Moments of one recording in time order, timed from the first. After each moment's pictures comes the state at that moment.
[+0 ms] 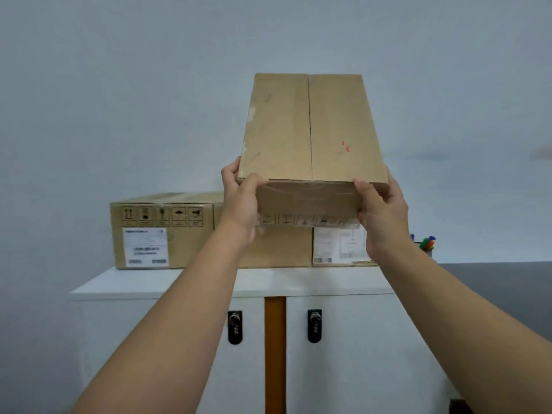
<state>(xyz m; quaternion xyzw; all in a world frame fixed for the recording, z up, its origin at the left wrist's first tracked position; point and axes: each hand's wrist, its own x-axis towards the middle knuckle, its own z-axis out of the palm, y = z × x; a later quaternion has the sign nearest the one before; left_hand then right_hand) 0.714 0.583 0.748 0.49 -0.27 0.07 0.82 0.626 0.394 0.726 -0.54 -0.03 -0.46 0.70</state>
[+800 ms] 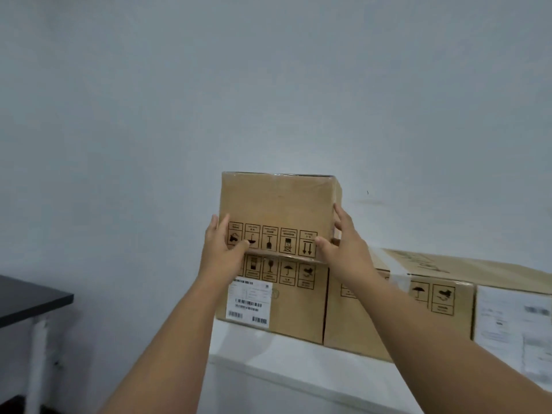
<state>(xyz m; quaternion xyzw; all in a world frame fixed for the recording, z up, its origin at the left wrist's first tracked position) 0.870 0.795 0.733 0.73 -0.10 0.33 0.59 0.828 0.576 0.762 -0.82 -0.13 -0.35 0.44</state>
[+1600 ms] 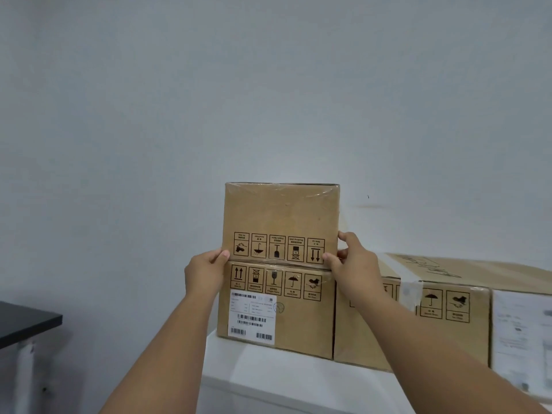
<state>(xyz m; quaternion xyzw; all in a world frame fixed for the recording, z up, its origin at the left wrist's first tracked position) 0.926 0.824 0.717 0.74 0.02 0.32 0.59 0.854 0.575 0.751 -0.83 -0.01 -0.37 0.41</state>
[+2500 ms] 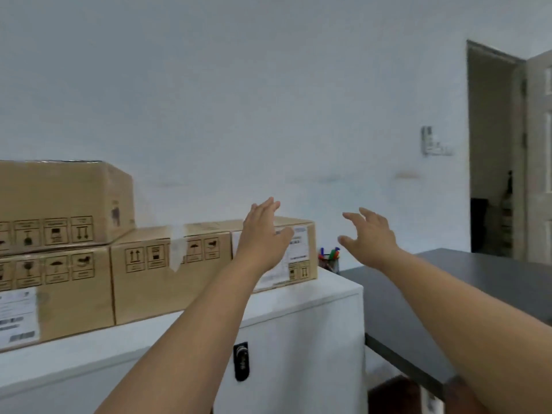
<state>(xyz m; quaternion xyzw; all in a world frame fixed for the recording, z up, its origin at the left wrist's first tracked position) 0.682 0.455 0.736 0.75 -0.48 0.18 0.41 0.545 0.275 0.724 -0.87 0.32 -0.36 0.06</state>
